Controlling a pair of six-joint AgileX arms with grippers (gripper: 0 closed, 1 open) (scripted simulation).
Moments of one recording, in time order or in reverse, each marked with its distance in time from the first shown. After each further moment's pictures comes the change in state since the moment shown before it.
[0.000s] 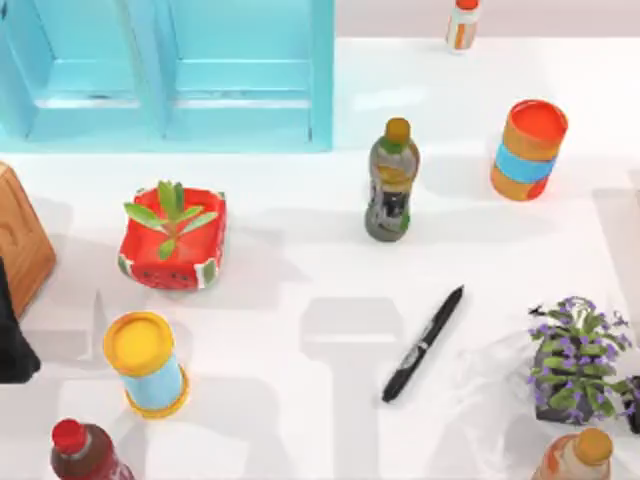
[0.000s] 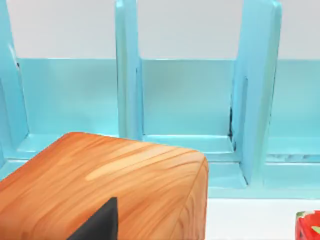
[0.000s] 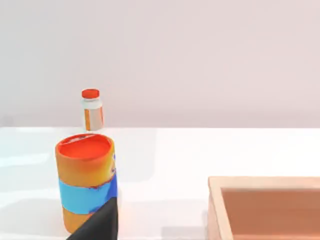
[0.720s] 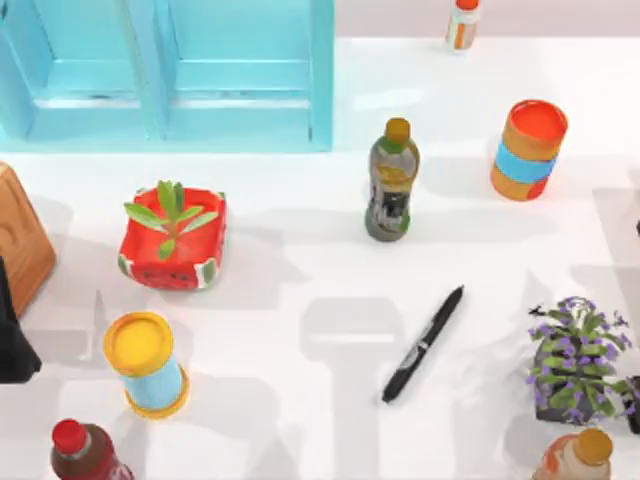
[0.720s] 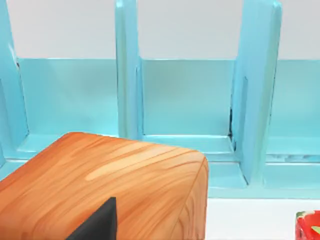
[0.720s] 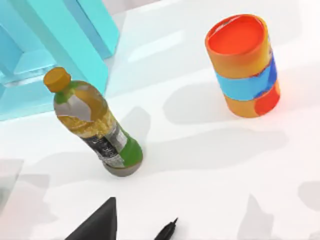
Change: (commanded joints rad) left arm 0.000 0.000 0.000 0.000 0.000 0.000; right arm 0.302 0.571 0.503 -0.370 0.013 0.430
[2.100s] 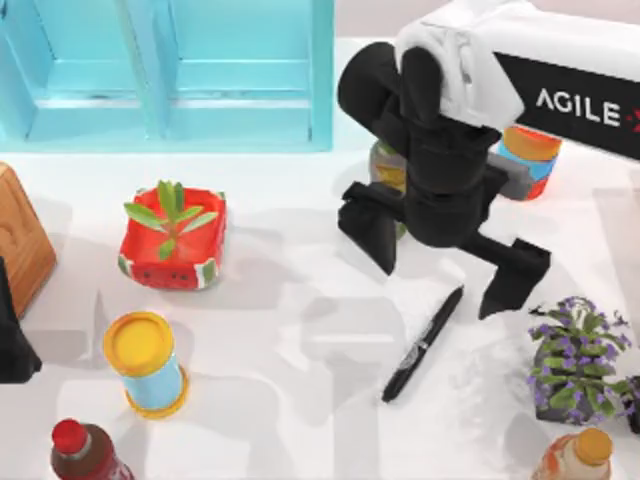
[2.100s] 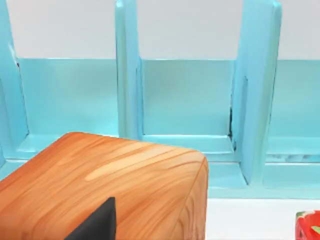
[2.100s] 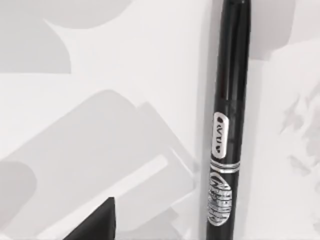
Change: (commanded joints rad) left arm 0.000 0.000 0.000 0.000 0.000 0.000; right arm 0.341 1.557 1.227 -0.895 0.016 0.832
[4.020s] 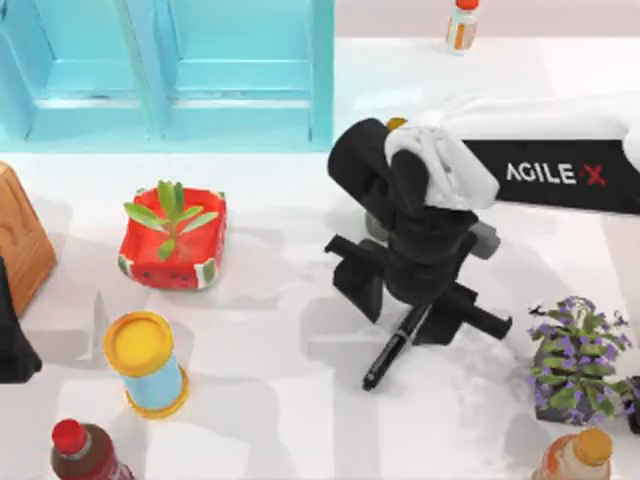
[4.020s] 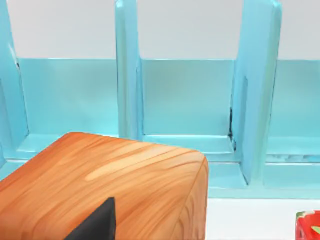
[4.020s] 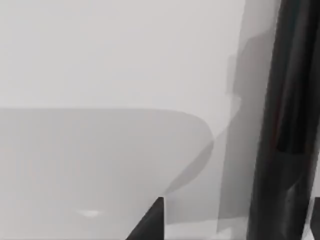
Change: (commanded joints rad) left arm 0.000 0.000 0.000 0.000 0.000 0.000; right arm -0.005 0.096 -0.263 0.359 0.001 -0.003
